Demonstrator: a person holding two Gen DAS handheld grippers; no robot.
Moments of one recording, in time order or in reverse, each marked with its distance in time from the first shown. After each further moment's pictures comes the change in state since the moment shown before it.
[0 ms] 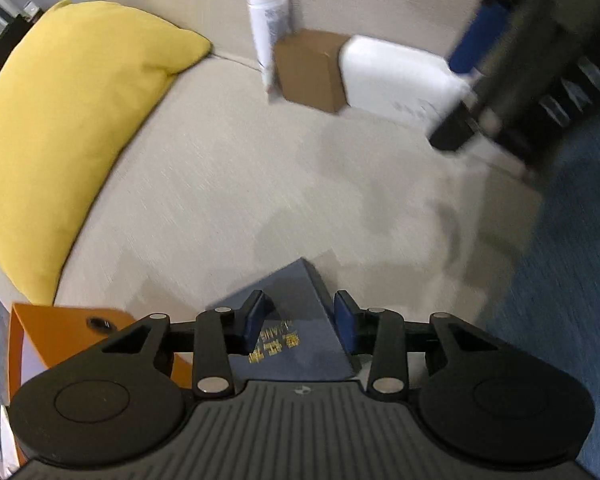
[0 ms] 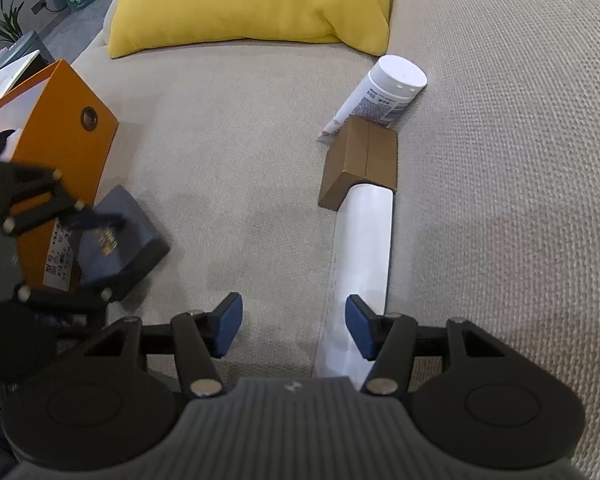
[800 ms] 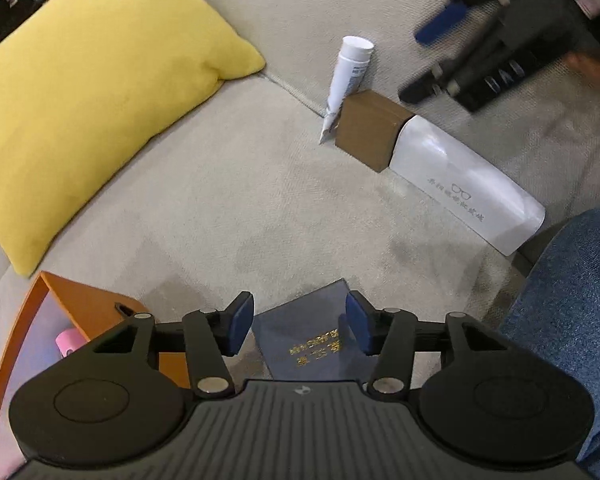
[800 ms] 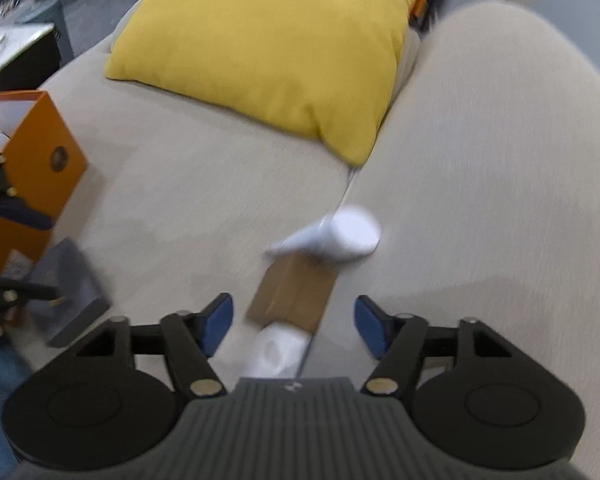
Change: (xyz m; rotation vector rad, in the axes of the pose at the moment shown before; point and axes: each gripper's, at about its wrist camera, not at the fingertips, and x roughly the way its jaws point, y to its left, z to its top) left arm -0.024 0.079 -0.007 -0.216 -0.083 -0.183; right arm -0.010 -0.011 0.078 -0.295 -0.129 -0.156
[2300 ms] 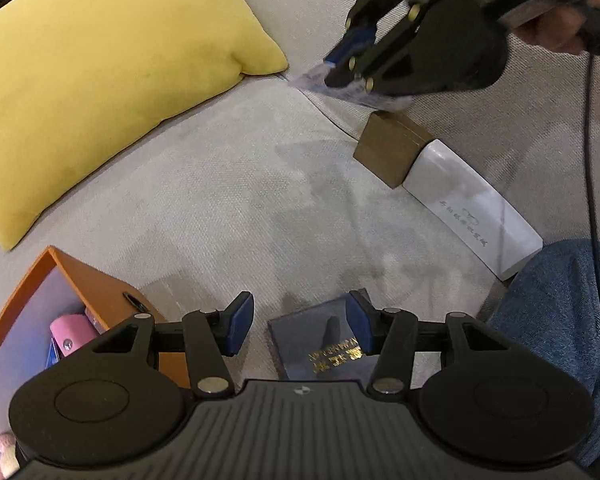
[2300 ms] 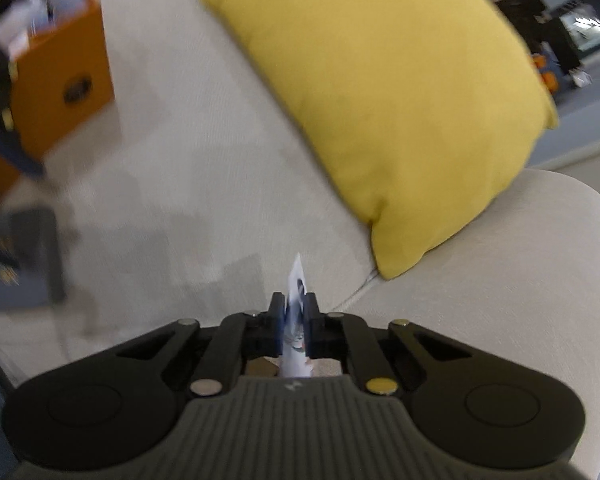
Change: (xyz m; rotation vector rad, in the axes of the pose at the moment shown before) left arm 0.003 0.037 -0.006 -0.108 -0.033 -0.102; right arm 0.038 0.053 0.081 -0.529 0.066 -0.061
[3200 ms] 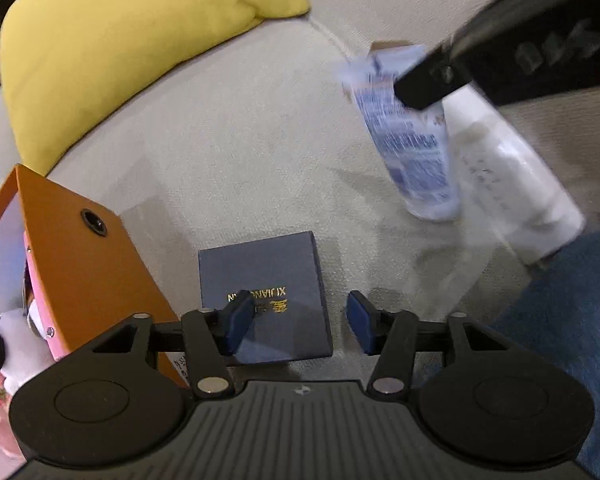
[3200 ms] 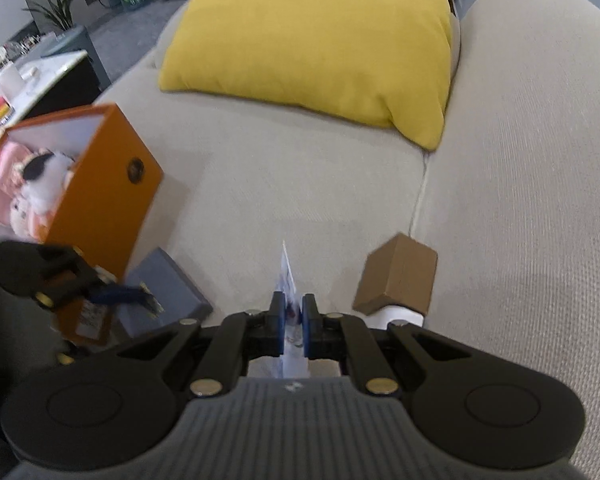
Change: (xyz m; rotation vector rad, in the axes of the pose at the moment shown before) left arm 0.042 -0.079 -0.008 -0.101 0.128 0.283; right arm -0.052 0.033 -0.090 0.672 -0.120 0.254
